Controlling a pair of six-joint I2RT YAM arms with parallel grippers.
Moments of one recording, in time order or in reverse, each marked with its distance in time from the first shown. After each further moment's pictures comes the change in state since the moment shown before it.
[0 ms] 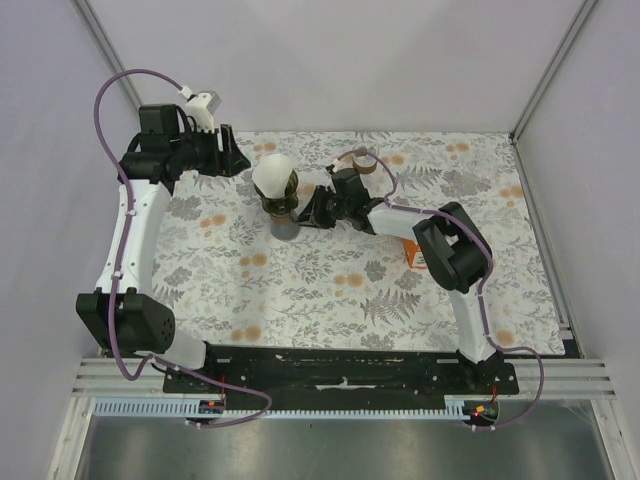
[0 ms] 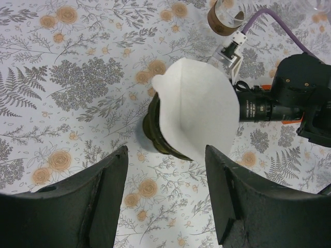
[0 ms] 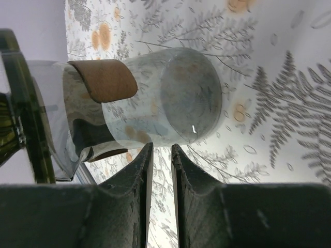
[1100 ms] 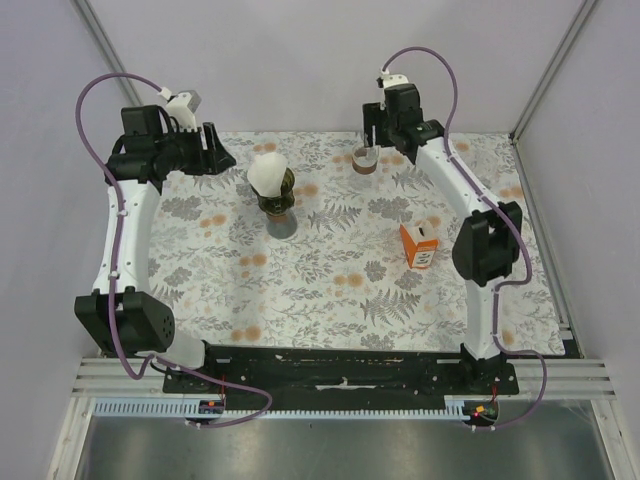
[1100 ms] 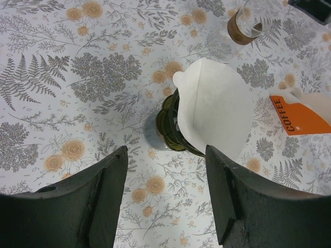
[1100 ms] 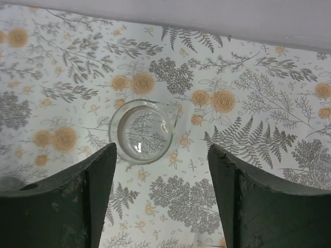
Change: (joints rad) left arm 0.088 0.000 0.001 -0.007 0.011 -0.023; right arm -0.240 -0.090 0.609 -0.639 0.541 -0.741
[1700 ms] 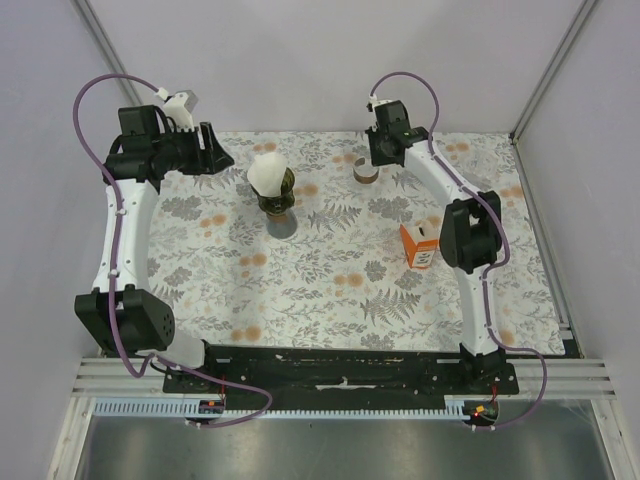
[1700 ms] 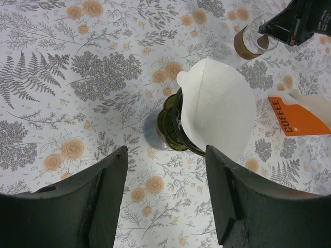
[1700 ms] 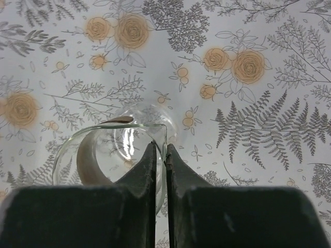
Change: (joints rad) left arm 0.020 0.006 0.000 0.000 0.023 -0.005; right arm -0.020 0.254 0.131 -0.132 -0.024 -0.048
